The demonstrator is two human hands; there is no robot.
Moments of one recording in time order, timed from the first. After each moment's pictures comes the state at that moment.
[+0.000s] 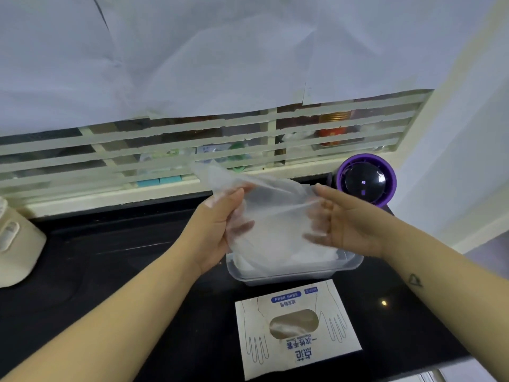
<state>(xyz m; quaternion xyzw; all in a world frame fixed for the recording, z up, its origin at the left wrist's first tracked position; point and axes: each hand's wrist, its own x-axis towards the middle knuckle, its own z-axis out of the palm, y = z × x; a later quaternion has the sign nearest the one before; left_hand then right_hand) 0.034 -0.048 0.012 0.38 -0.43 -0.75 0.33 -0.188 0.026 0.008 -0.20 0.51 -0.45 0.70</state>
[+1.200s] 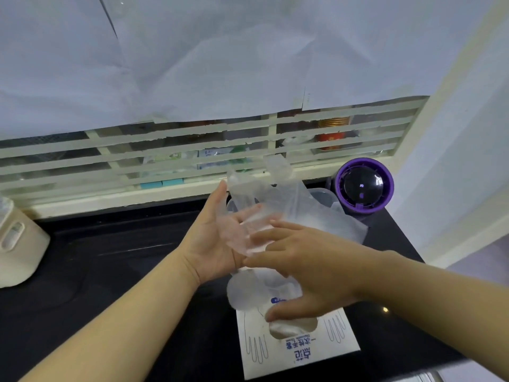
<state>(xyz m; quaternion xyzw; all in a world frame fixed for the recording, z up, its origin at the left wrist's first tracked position) 0.042 -0.047 -0.001 0.25 -0.24 -0.93 0.14 -0.125 0.049 0.030 -0.89 0.45 -0.02 0.08</state>
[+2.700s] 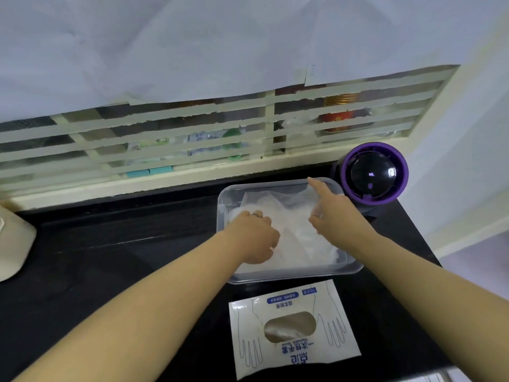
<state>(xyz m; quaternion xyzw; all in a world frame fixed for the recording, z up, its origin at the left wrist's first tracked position) -0.032 -0.078 -0.057 0.24 -0.93 -0.02 -0.28 -0.196 -0.005 -0.052 -0.54 0.77 -0.20 0.27</state>
